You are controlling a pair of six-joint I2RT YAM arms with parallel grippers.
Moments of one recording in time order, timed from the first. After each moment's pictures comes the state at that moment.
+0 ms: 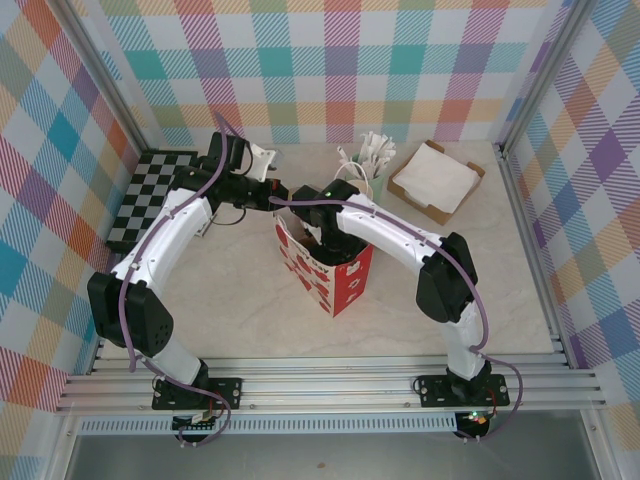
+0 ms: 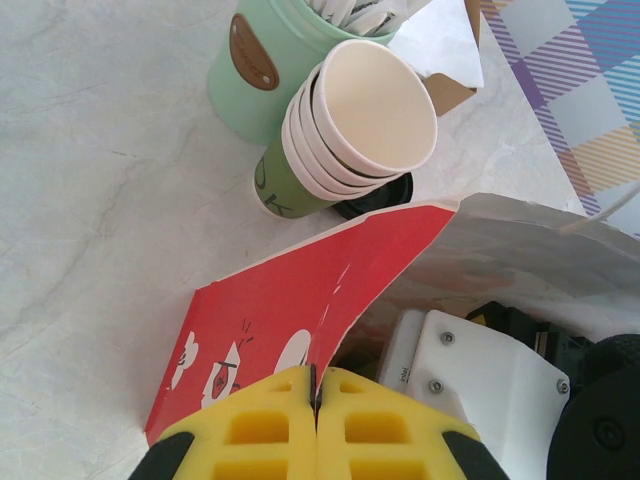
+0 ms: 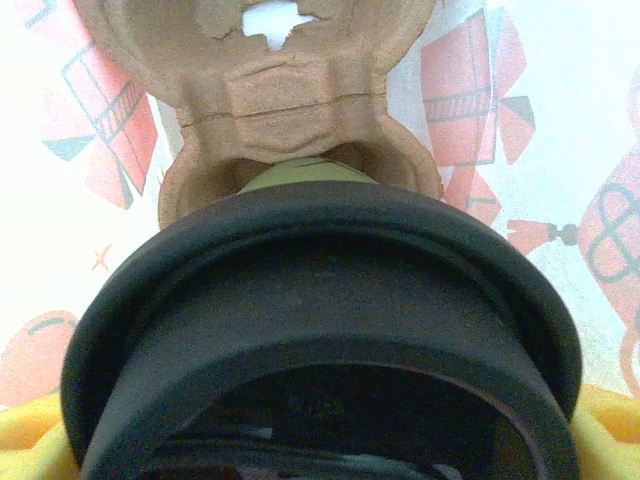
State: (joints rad) left arm -0.30 1.60 1.56 -0.82 0.53 -0.11; right arm 0.85 2.05 1.93 -1.48 0.03 0.24
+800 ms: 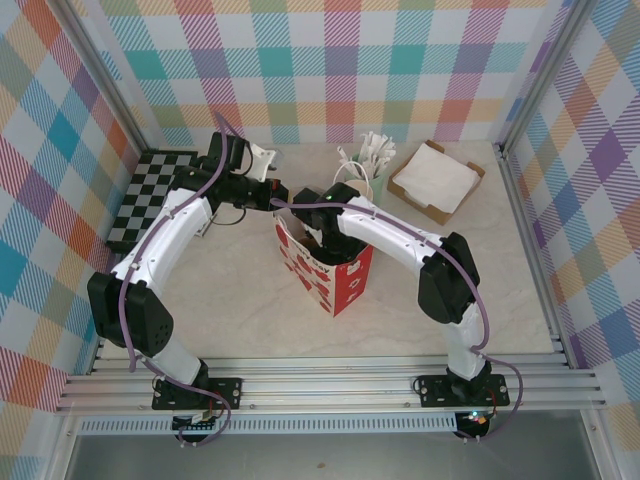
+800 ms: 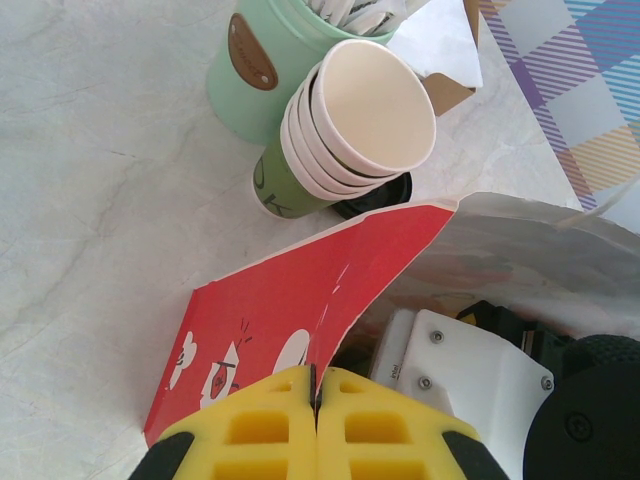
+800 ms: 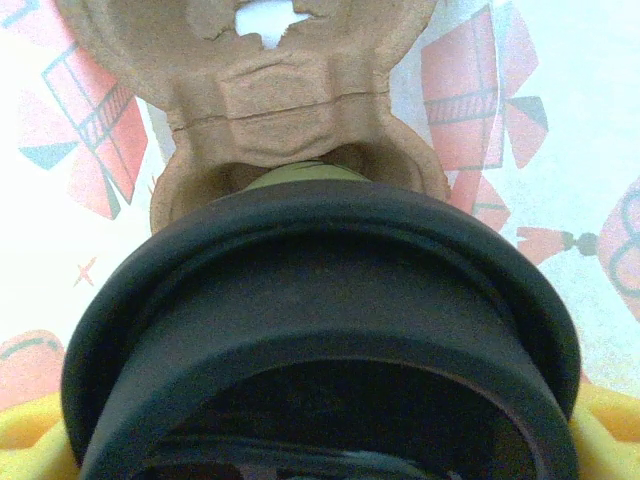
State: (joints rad) left arm -0.31 1.60 1.56 -0.82 0.53 -0.11; right arm 0.85 2.04 1.88 -1.43 0.04 0.24
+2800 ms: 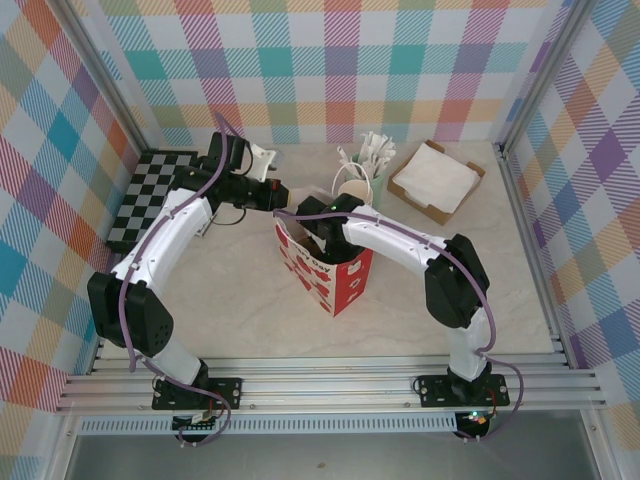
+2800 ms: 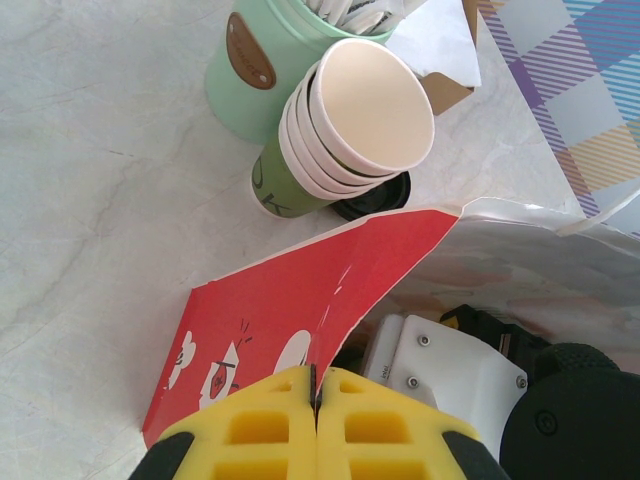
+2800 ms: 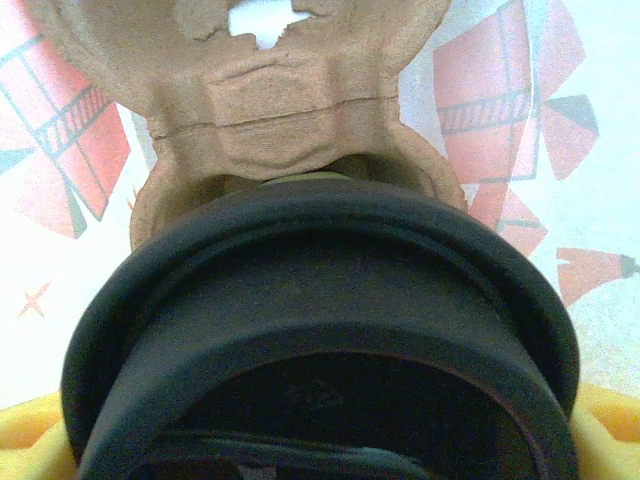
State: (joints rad) left arm -0.31 1.60 1.56 -0.82 0.53 -0.11; right arm 0.85 1.98 1.71 -1.28 0.04 0.24
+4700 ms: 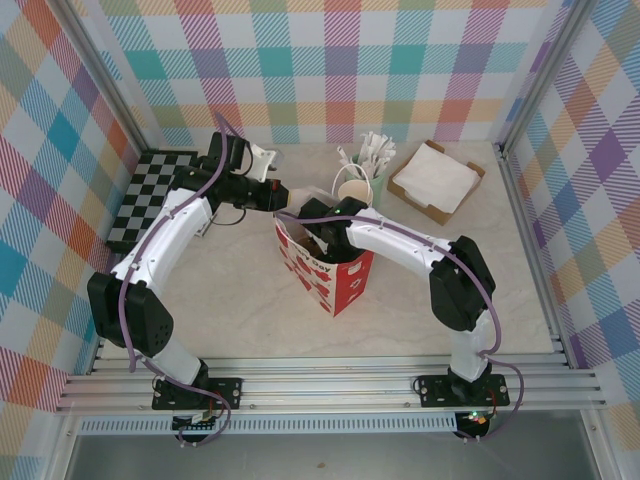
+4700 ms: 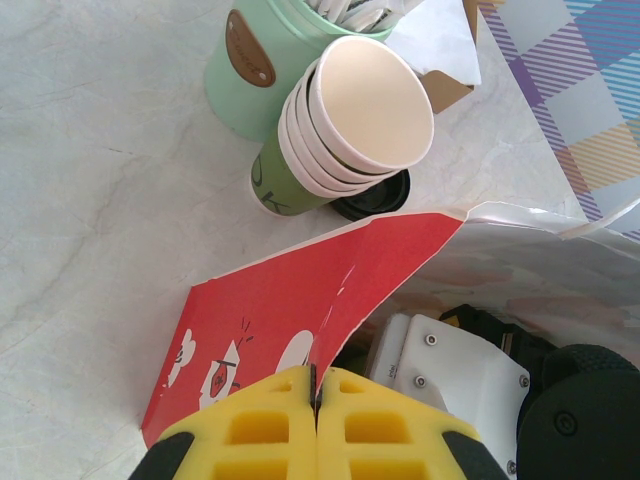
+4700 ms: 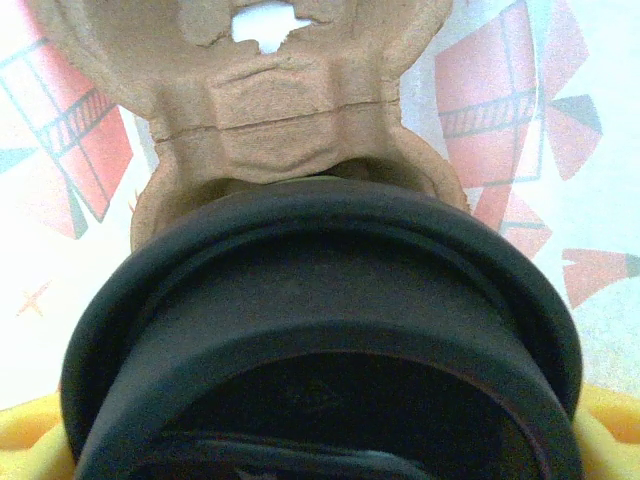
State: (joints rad) left arm -0.31 1.60 1.56 -0.83 0.53 -0.11; right arm 0.85 1.94 1.64 -1.22 0.04 0.24
